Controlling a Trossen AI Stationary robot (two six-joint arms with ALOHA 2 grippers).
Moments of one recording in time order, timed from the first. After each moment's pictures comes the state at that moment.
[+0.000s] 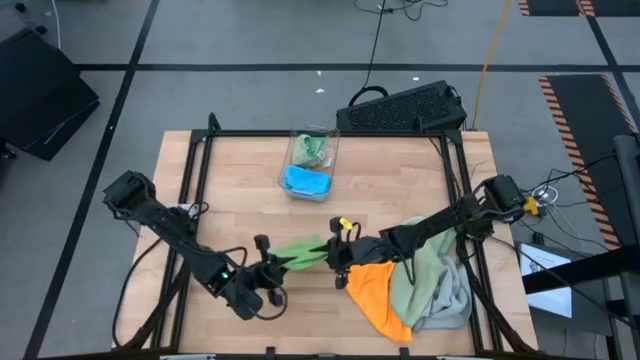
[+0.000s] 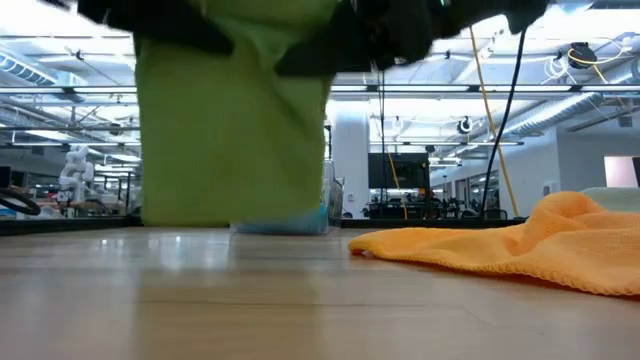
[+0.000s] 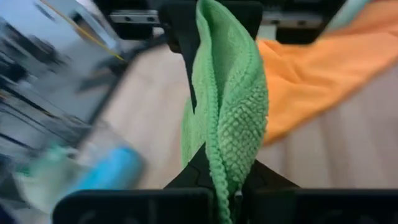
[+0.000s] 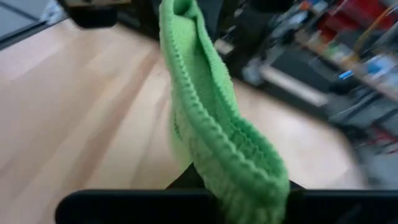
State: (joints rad) left arm -0.70 1.60 0.95 -0.17 -0.95 -0.25; right arm 0.33 1.77 0.97 0.42 0.36 -0.31
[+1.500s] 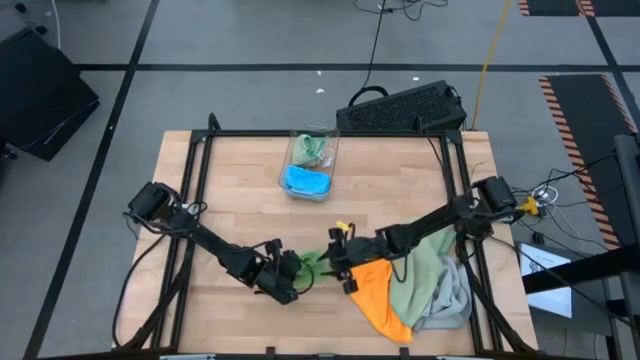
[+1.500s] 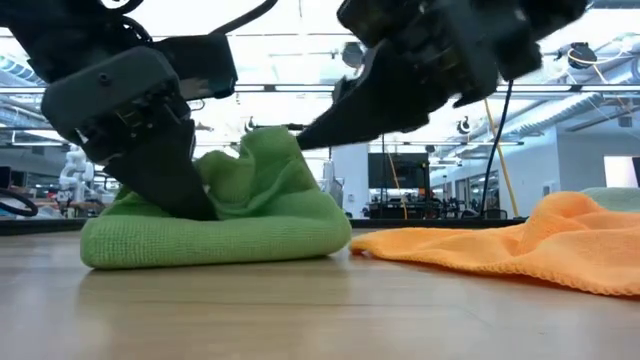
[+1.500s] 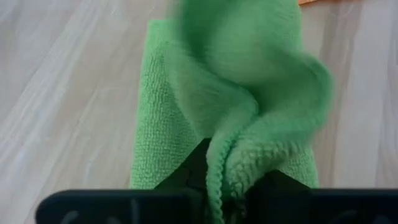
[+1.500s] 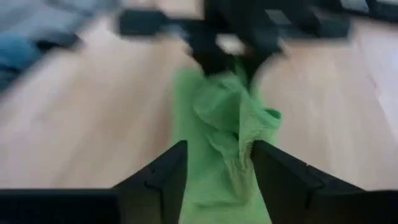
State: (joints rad) left arm -0.52 1.81 0.95 -0.22 -0.44 -0.75; right arm 0.30 1.83 0.90 0.41 0.05 -0.04
